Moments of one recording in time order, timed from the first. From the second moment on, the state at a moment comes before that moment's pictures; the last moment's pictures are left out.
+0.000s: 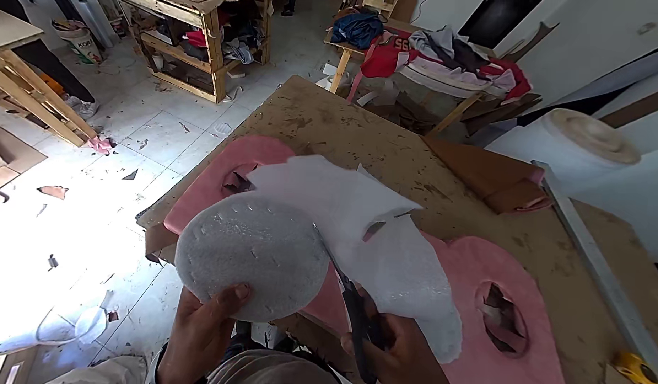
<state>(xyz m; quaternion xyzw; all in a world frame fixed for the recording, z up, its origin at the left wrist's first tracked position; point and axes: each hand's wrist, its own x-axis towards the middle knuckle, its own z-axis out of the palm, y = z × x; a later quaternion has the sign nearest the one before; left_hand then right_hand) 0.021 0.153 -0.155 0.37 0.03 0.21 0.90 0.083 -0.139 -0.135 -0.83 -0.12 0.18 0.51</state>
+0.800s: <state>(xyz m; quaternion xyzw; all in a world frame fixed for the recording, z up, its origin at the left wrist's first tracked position) 0.017 0.231 -0.157 0.47 -0.11 -0.01 0.88 0.091 -0.137 -0.108 -0.85 -0.20 0.23 0.43</state>
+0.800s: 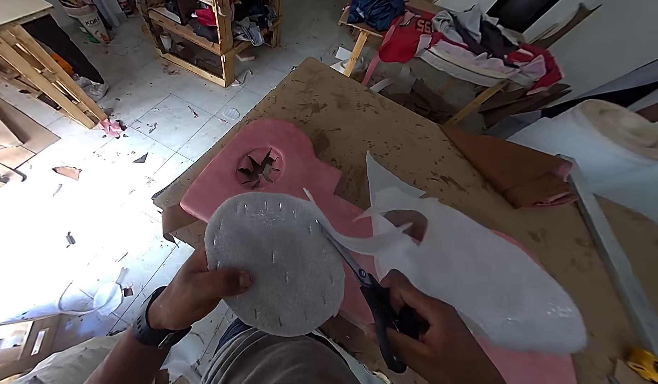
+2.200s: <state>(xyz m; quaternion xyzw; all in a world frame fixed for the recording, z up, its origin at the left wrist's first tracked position) 0.157 0.239 -0.130 0.78 -0.47 0.17 0.37 0.086 -0.176 -0.168 -0.76 -0.10 -0.12 0.63</state>
